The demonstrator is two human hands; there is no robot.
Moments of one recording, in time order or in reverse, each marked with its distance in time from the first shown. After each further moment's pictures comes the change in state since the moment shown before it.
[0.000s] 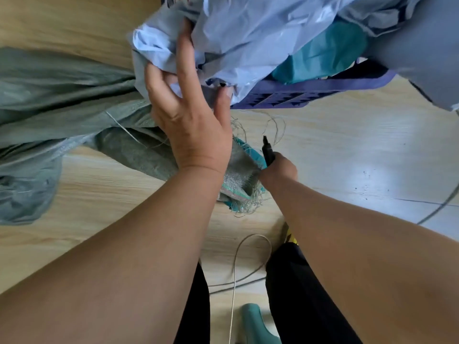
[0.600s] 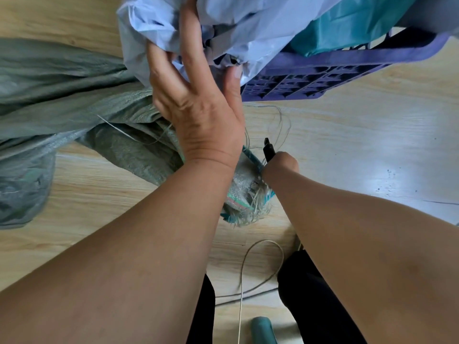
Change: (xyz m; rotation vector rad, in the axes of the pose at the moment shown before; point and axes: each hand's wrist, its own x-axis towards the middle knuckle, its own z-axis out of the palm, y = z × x) left_hand -0.010 -0.019 0.031 0.045 0.140 0.078; right_hand 0.045 0.000 0.040 -0.053 0.034 0.113
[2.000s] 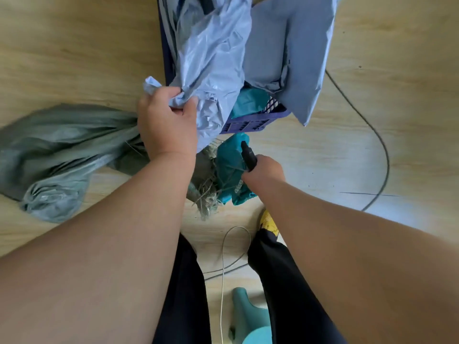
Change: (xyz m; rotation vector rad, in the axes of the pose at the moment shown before) left_hand 0.069 0.134 -0.175 -0.100 -0.306 -0.388; right_hand -0.222 0.039 -0.183 0.078 0.013 -0.275
